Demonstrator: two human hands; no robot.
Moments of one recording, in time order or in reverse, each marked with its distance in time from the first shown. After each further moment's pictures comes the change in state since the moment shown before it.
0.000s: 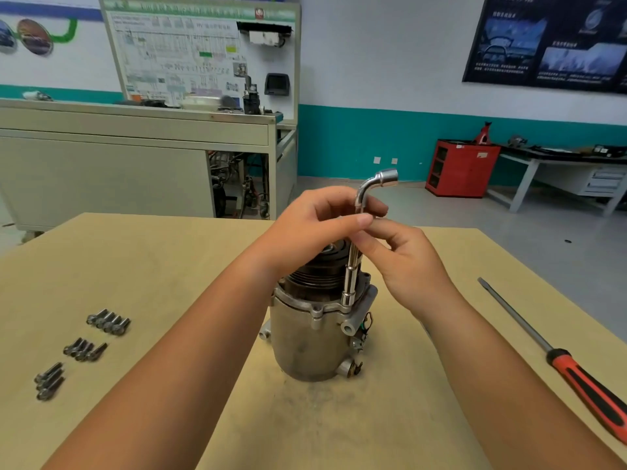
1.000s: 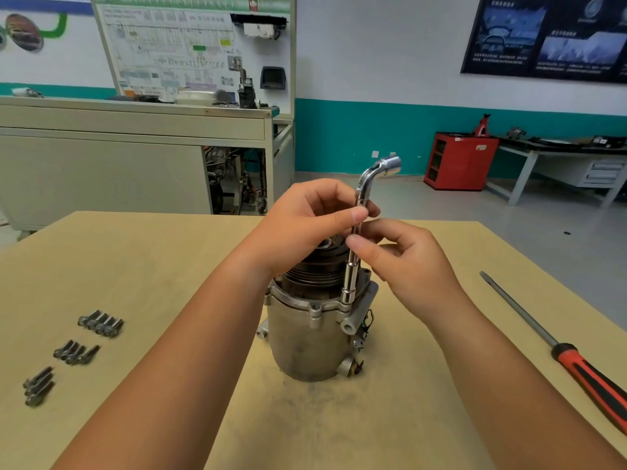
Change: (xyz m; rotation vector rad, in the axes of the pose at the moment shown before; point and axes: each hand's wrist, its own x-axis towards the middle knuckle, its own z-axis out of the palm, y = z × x) left_hand -0.001 -0.005 -0.001 -0.109 0.026 0.011; right_hand -0.007 0.005 0.000 -0.002 0.055 0.046
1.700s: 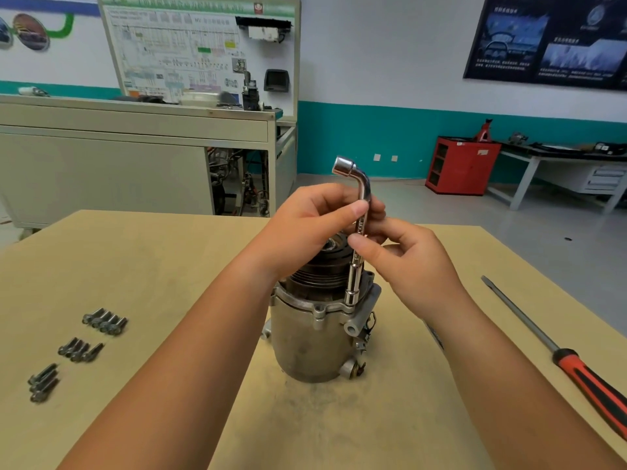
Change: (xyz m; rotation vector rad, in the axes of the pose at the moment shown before) left_hand -0.001 -0.001 0.000 0.027 0.012 -0.010; right_hand 0.001 -0.005 0.000 -0.033 0.003 0.010
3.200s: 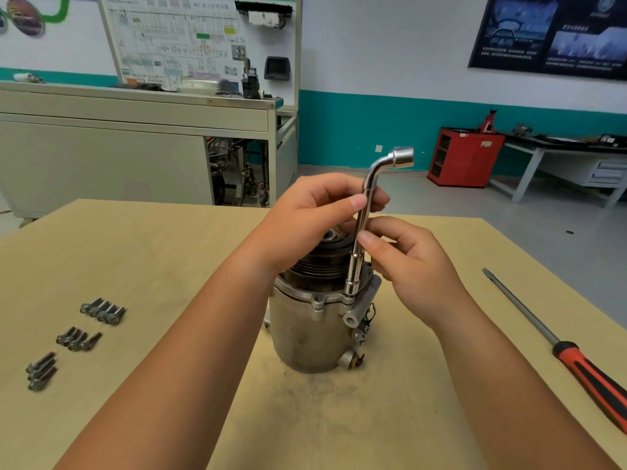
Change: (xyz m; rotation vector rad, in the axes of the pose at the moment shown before) left_hand -0.003 0.001 0.001 0.026 -0.017 0.041; right_hand -0.006 0.008 0.001 0.074 -0.048 0.021
